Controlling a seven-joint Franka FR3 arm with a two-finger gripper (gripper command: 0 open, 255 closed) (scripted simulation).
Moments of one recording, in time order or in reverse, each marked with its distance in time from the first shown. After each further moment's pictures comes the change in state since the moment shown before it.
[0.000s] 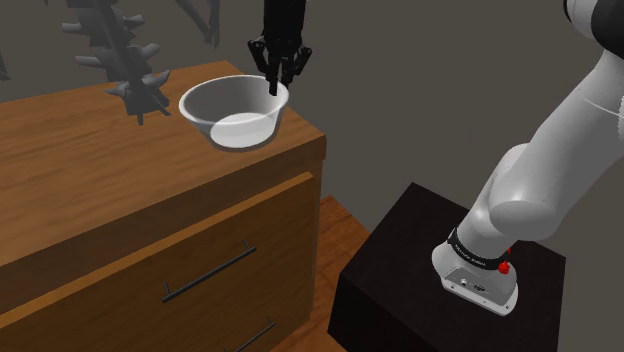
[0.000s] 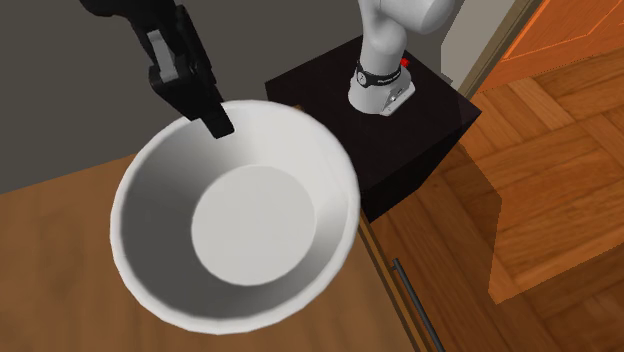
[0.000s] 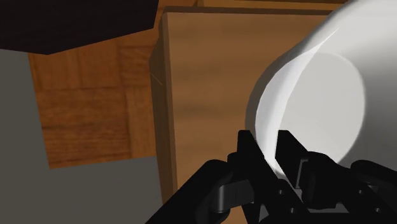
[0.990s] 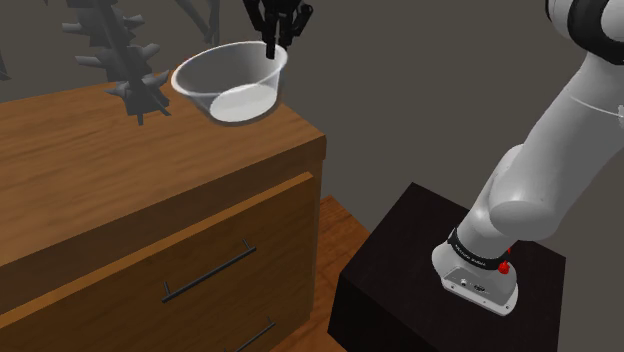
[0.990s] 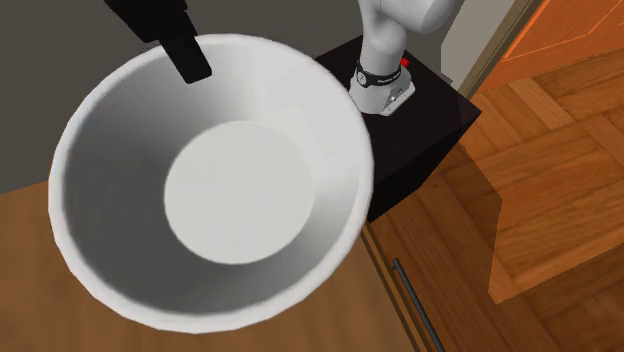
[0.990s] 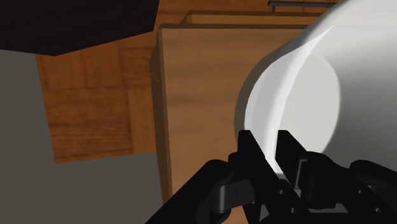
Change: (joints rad) arm 0.000 0.064 -0.001 0.266 -0.010 -0.197 0.055
